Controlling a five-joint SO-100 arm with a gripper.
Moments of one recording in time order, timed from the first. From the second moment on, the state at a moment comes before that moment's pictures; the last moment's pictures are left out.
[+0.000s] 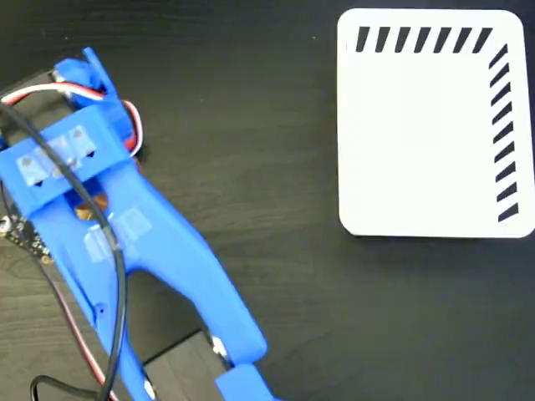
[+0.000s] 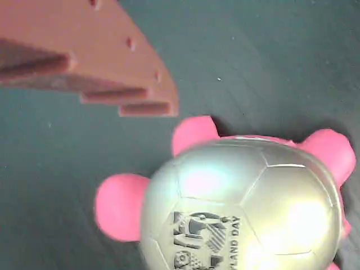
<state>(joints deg) -22.2 74.6 73.7 93.8 -31.8</state>
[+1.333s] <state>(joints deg) -23.8 69.1 87.7 74.4 -31.2</state>
